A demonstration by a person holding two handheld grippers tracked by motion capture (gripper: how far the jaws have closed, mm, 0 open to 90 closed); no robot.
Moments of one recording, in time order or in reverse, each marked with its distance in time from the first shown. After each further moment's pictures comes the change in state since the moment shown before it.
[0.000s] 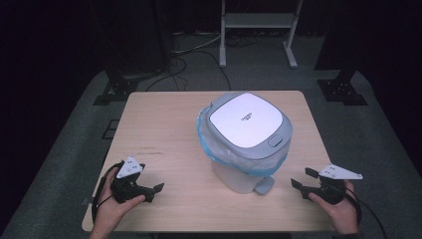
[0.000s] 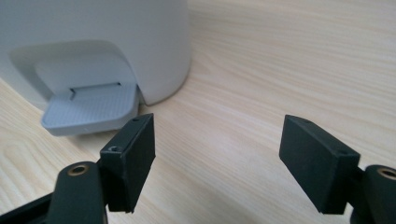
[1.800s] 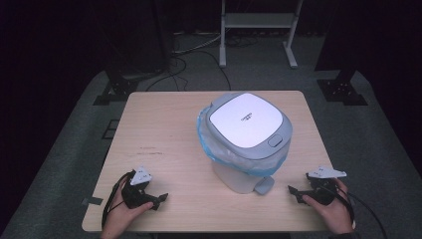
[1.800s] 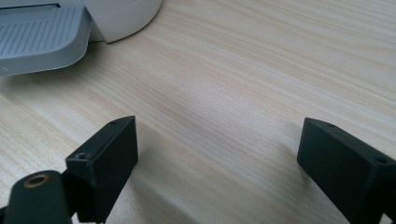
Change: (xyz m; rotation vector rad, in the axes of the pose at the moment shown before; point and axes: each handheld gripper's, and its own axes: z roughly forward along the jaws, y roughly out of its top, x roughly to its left) left arm 0.005 -0.042 0.045 0.091 -0.018 0.006; right arm -0.003 -0.015 0.025 0.183 -0.069 -0.021
